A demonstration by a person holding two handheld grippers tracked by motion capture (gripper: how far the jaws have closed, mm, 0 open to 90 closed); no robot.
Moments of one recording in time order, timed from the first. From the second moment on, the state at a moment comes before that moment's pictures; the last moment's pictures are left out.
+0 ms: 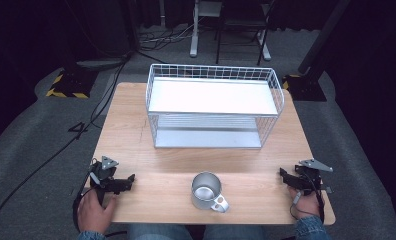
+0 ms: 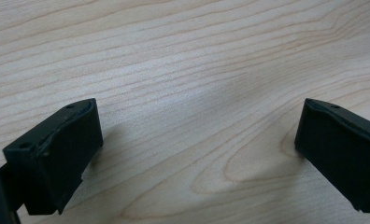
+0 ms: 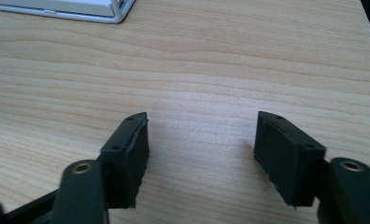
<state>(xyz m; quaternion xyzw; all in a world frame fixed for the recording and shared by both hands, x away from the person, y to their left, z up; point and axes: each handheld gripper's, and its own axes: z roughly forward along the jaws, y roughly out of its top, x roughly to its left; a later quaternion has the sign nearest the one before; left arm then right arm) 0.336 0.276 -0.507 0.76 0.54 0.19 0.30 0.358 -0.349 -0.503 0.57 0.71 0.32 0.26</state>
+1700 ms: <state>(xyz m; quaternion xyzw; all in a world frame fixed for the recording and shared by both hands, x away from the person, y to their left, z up) 0.335 0.276 -0.507 0.77 0.53 0.19 0.30 0.262 -0.218 -0.421 0.34 0.82 0.44 0.16</state>
